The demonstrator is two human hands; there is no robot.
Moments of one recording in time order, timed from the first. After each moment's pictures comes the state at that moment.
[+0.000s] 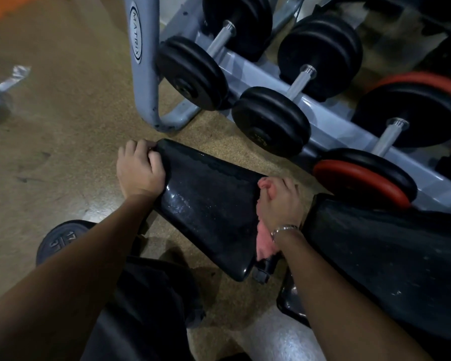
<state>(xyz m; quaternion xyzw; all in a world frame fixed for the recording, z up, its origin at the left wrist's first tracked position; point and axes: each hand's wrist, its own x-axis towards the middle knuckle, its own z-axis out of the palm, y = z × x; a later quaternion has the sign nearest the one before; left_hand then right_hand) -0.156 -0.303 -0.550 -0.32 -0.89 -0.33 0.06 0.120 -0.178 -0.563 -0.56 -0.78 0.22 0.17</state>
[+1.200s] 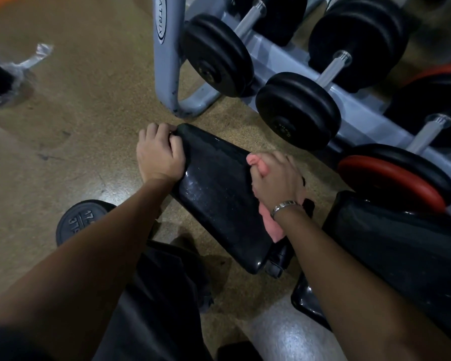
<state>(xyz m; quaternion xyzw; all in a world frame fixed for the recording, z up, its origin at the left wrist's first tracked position) -0.157 -0.303 -0.550 -0.32 -0.89 -0.33 0.05 0.064 -0.180 -0.537 -0.44 -0.86 0.21 0.13</state>
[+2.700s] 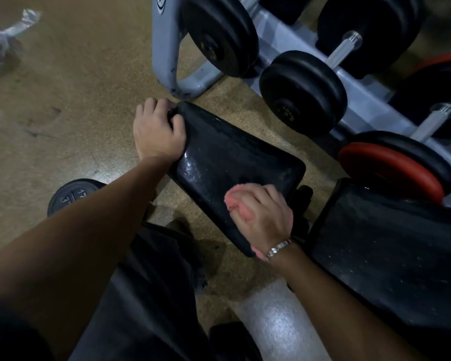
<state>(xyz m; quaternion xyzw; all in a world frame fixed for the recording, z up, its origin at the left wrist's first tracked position) -0.158 -0.304 -0.550 -0.31 -0.90 -0.31 0.05 0.118 -0.262 -0.561 -0.30 -0.92 0.16 0.19</state>
